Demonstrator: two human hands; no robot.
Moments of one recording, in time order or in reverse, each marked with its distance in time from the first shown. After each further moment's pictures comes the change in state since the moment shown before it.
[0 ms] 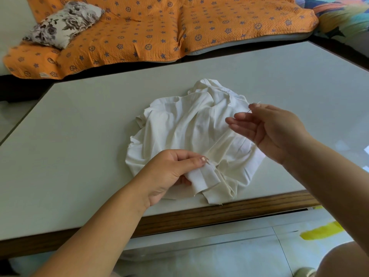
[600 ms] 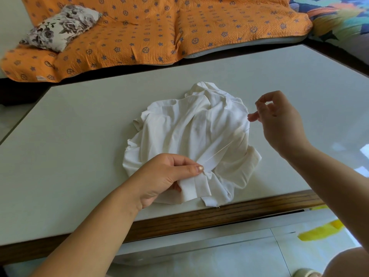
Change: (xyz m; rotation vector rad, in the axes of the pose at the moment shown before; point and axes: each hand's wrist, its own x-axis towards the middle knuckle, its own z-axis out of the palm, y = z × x) left_hand -0.001 0.003 -0.008 0.104 -0.039 -0.032; right_hand 0.022 0.001 -0.031 -0.959 0.232 -0.484
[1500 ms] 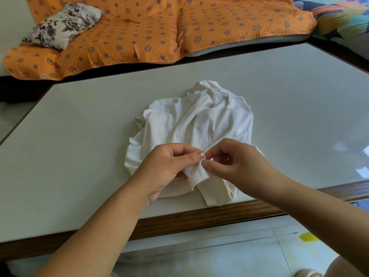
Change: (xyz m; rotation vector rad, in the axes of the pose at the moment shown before) left_hand 0.002 0.005 0.006 -0.066 0.118 0.158; right_hand -0.078 -0.027 0.026 -0.019 -0.551 -0.101
